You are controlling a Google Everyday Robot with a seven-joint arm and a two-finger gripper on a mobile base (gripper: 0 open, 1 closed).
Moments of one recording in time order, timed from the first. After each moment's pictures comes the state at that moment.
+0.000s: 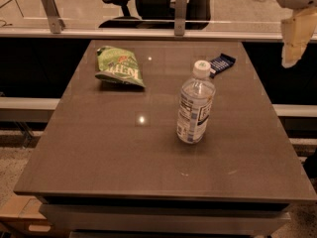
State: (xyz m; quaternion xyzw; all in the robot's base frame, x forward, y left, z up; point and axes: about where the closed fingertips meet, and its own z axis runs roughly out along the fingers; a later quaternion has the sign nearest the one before) arm 0.565 -0.238 1.015 -0.78 0.60 -0.13 0.15
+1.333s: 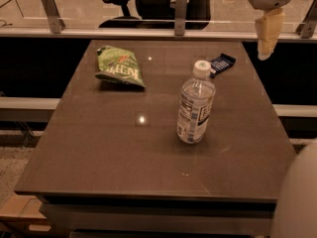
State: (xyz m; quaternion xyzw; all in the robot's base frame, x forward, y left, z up) arm 0.637 -0.220 0.984 -0.80 0.57 -0.11 0.15
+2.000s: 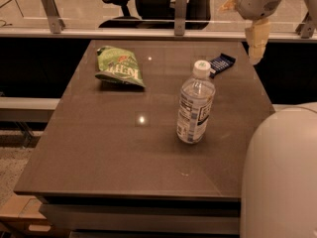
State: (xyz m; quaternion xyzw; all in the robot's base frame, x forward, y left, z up) arm 0.670 -0.220 0.944 -0.80 0.58 -0.08 0.13
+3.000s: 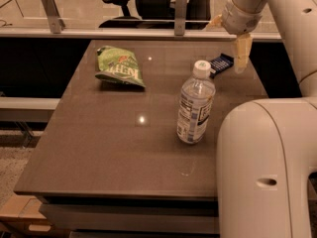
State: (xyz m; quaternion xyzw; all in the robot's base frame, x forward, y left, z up) arm 0.710 -0.211 0.884 -0.81 0.57 -0.04 0.13
